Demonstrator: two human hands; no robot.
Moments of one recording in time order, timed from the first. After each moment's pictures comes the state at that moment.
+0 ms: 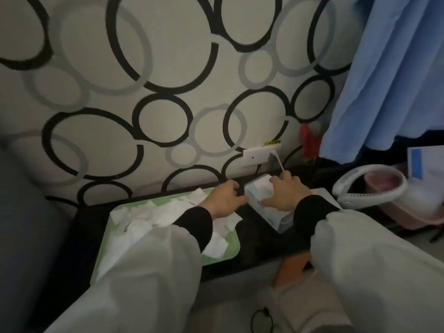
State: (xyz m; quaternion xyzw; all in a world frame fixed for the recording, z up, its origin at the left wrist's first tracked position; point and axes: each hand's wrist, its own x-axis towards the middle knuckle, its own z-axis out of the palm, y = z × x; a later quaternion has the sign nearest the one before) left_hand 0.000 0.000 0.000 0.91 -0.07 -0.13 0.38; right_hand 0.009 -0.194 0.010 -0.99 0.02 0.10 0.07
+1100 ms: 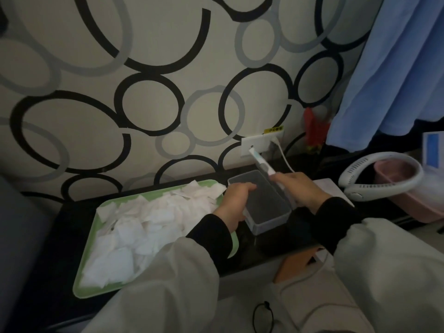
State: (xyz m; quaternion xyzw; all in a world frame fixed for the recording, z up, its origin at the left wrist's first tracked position) left_hand 0.011 -0.050 -0.034 0.65 0.18 -0.23 0.70; right_hand 0.012 -0.216 -0.013 -0.85 0.13 0.10 0.50
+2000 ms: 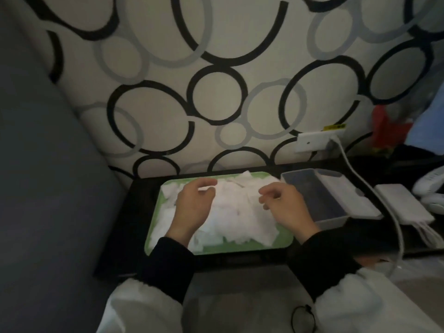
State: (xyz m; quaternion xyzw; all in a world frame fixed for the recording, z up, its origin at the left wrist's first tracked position) left_hand -0.075 0.143 -0.022 0.84 0.14 0.13 0.50; right_hand -0.038 -0.063 -0.044 -0.86 -0.03 0.02 0.51
